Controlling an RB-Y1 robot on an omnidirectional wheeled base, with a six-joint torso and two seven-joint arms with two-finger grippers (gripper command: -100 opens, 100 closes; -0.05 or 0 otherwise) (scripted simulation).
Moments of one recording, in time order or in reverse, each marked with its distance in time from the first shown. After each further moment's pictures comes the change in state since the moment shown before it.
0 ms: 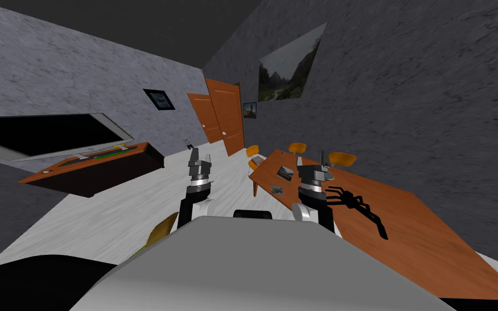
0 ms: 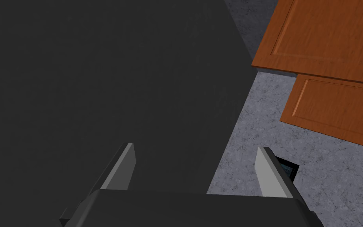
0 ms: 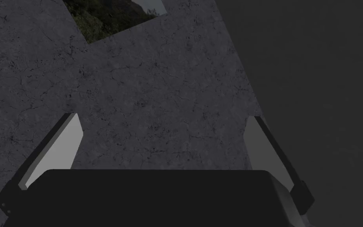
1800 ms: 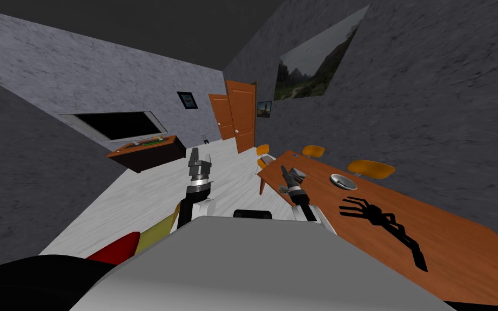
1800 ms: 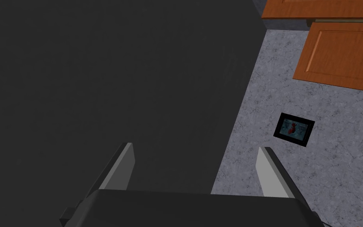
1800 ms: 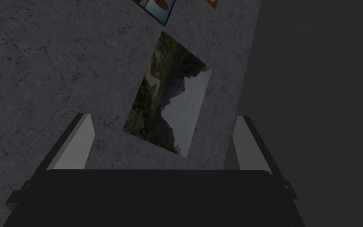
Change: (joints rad) left arm 0.000 0.000 0.000 0.000 0.000 0.000 0.000; right arm -0.105 -0.189 0.017 0.354 0.420 0.224 0.311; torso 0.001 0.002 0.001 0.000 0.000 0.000
